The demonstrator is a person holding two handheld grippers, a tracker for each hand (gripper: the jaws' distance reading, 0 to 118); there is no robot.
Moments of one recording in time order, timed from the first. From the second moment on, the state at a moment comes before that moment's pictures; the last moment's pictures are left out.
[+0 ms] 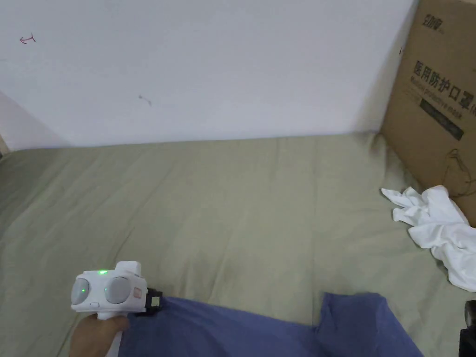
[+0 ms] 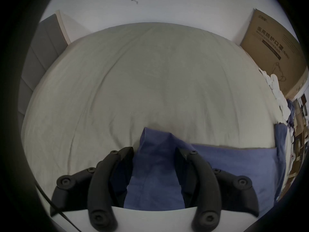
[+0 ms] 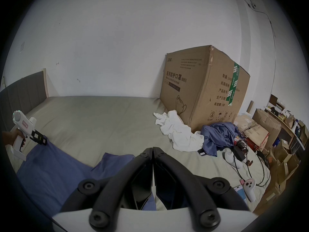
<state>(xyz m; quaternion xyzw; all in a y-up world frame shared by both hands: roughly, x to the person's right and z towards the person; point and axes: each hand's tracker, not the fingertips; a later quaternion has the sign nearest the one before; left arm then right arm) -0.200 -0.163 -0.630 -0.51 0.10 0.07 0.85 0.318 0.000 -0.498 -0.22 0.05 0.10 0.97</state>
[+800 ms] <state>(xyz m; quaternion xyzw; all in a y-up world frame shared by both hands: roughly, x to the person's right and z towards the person) -0.175 -0.051 -0.540 -0.41 0.05 0.07 0.91 0.320 -0.146 -0.596 -0.52 0.08 0.13 0.84</state>
